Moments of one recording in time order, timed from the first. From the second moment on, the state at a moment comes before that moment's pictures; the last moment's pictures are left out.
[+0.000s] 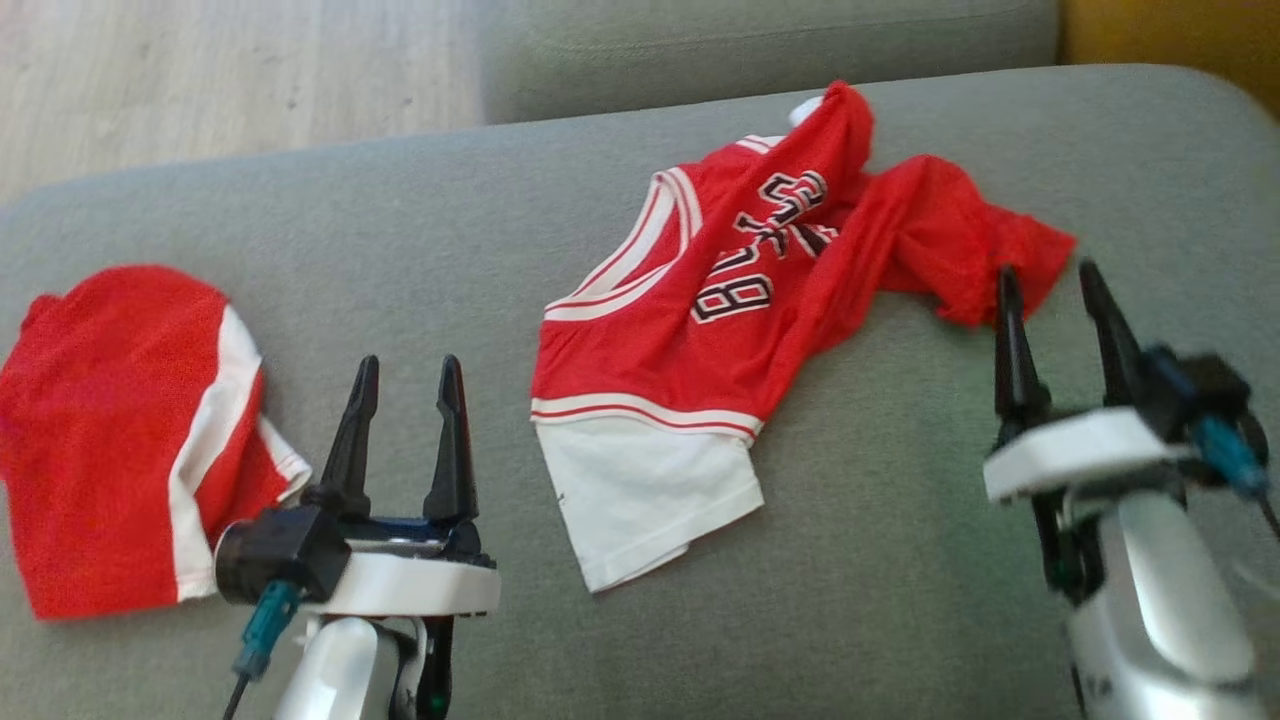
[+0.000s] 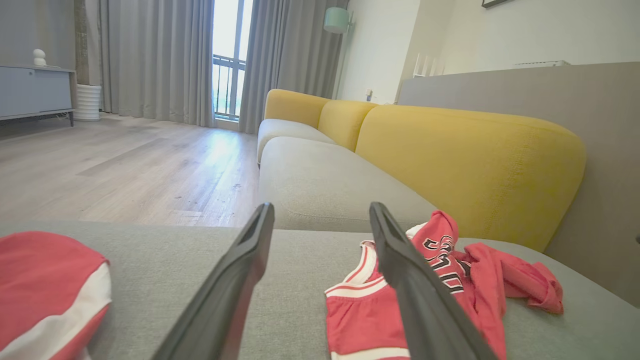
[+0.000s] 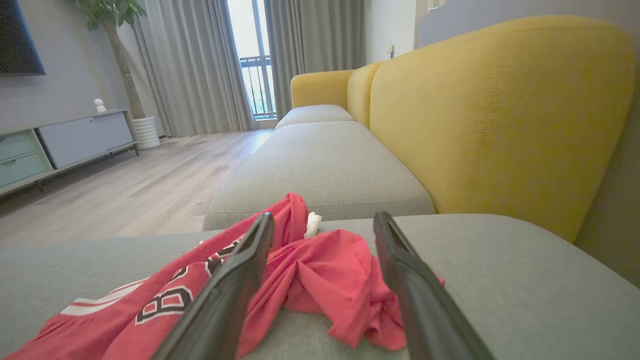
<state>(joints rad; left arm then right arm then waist) -0.13 0.04 -0.23 0.17 -0.29 0.00 -0.26 -0.36 -0.07 -0.02 0.49 0.09 0.12 -0.24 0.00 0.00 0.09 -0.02</state>
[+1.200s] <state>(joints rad) -0.33 0.04 -0.36 0.18 -0.32 -0.02 -0.26 -0.86 -0.16 -0.43 0.73 -0.15 0.12 0.26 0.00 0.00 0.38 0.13</state>
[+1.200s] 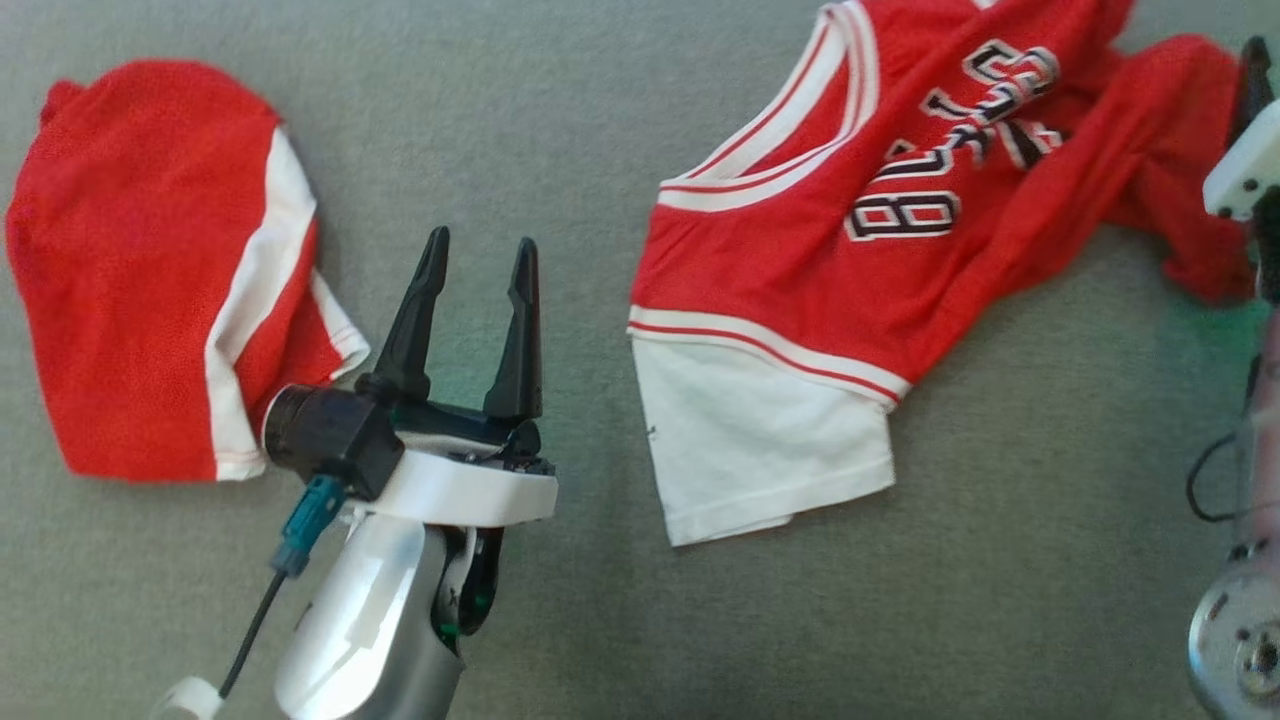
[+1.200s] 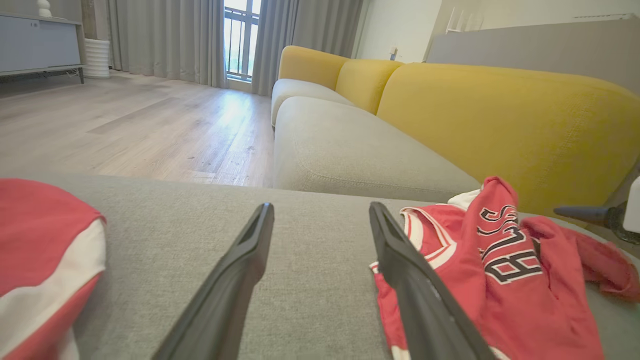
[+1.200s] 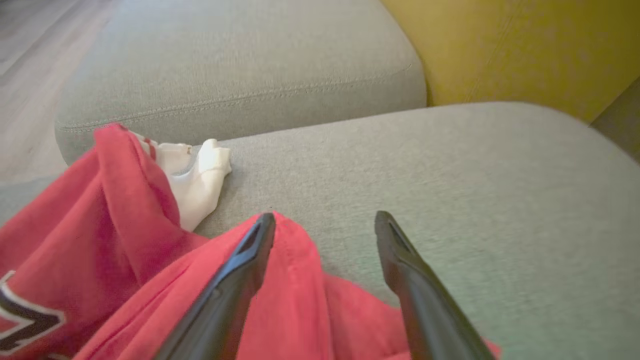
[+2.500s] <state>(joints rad) -0.19 0.04 -0.27 0.22 -0.33 0.00 -0.26 -0.73 -0.09 -0.10 0.84 0.13 0.12 -0.01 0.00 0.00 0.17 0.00</state>
